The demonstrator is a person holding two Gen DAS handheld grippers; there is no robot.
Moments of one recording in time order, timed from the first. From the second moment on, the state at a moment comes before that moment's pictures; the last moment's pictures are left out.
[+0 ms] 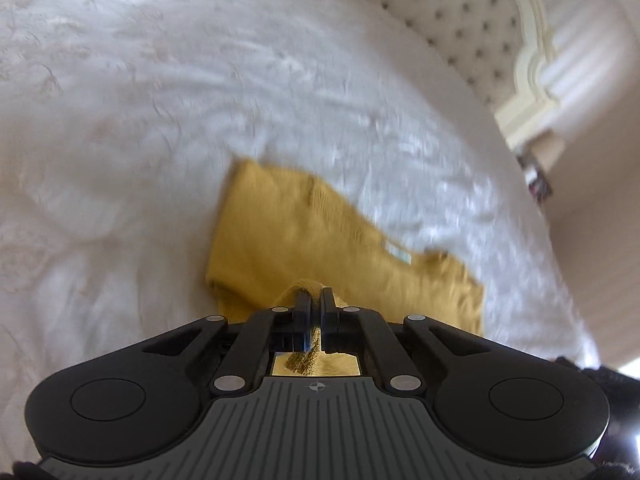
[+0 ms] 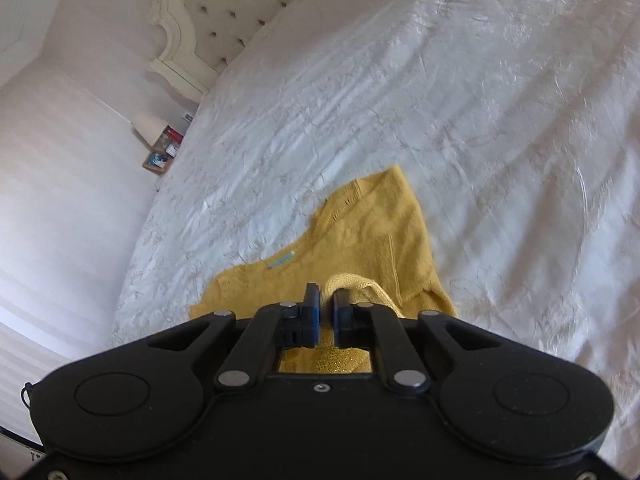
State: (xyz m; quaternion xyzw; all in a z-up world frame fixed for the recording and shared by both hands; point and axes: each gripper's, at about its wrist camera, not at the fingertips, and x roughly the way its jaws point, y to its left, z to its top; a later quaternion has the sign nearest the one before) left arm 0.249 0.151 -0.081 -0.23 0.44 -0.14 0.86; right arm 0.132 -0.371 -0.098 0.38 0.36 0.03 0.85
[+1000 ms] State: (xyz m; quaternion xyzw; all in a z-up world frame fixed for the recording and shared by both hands) left arm 0.369 0.132 -0.119 -0.11 0.44 -0.06 0.89; right arm 0.262 -0.394 -0.156 0.31 0.41 -0.04 0.86
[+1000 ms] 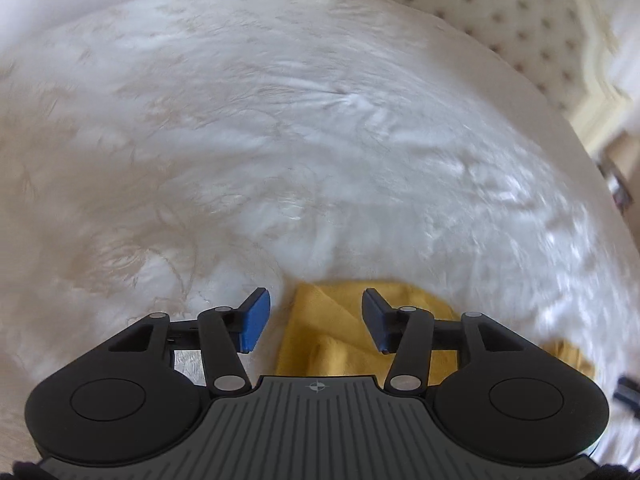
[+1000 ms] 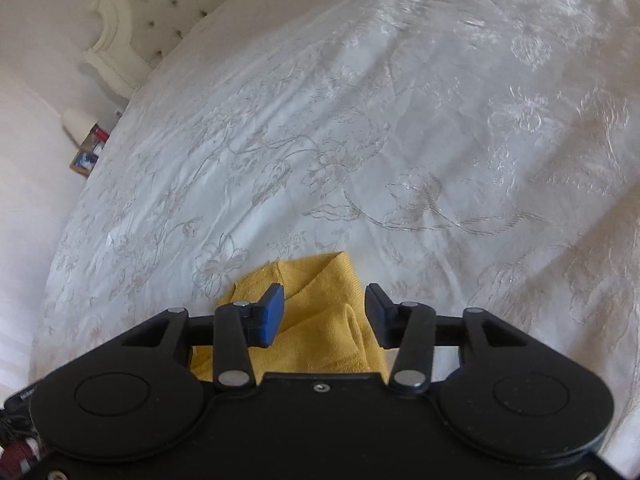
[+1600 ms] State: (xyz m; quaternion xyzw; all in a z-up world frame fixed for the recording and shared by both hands) left arm 0.328 0.045 -0.164 0.04 0.48 -0.17 0.86; right arm 0.275 -0.269 -0.185 0.05 0.51 0.10 0.85
